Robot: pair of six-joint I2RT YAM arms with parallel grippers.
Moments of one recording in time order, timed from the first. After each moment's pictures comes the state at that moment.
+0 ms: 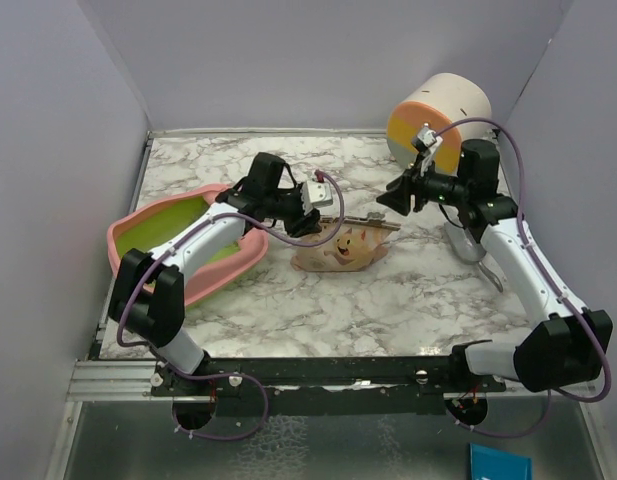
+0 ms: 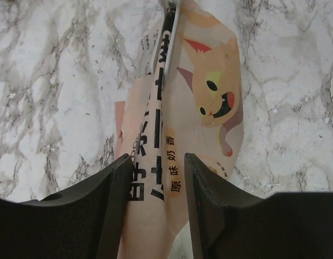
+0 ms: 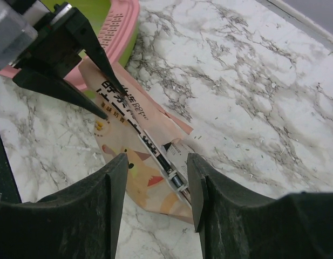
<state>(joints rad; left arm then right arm) -0.49 1.58 1.22 -0.34 0.71 0.64 0.18 1.28 1.12 -0.25 -0.79 -0.14</state>
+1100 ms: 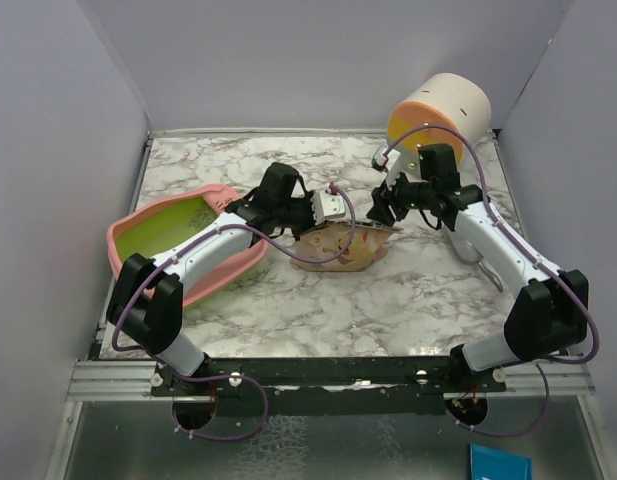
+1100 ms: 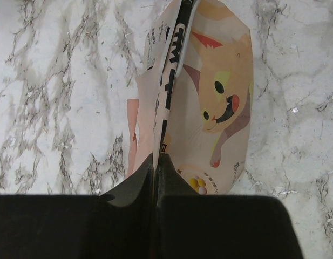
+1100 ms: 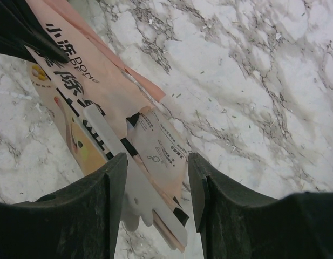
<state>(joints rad) -0.58 1.56 1.17 -0.28 0.54 0.67 0.30 1.48 1.20 -0.43 -0.57 -0.46</state>
